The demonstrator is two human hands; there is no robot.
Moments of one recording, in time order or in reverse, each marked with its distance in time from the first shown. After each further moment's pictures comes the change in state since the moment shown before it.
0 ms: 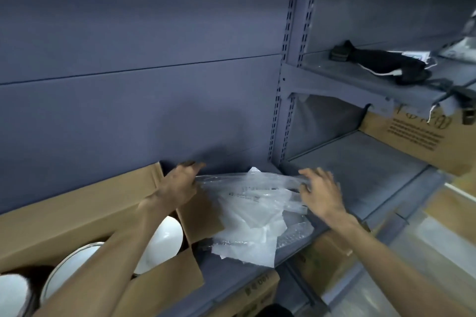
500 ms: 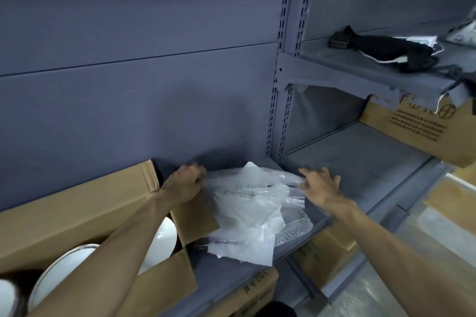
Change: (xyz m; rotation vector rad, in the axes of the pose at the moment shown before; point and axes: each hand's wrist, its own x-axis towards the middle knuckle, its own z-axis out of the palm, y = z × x) left_hand 0.026 -0.002 0.033 -0.059 -0.129 -0.053; right_hand 0.034 0.022 0.014 -0.131 -0.270 0.024
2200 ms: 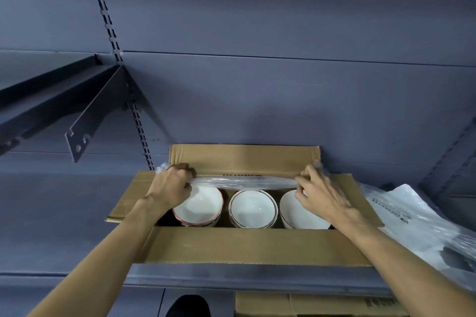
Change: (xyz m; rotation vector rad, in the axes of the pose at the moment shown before) left_hand -0.335 -0.232 -0.109 0.285 0.247 -0.481; right_hand -0.100 -0.332 0.071 -0.251 0.312 -0.929
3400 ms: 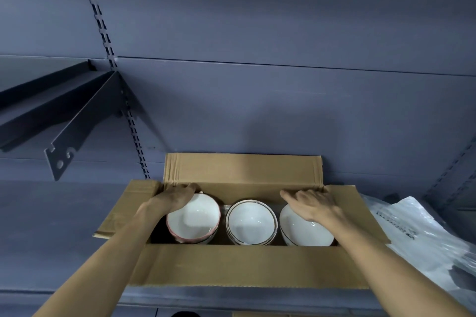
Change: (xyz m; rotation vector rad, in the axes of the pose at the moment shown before) left_hand 0.028 0.025 -0.001 -0.427 -0.335 -0.446; right_hand 0.039 -0.008 0.015 0.040 -0.573 0.121
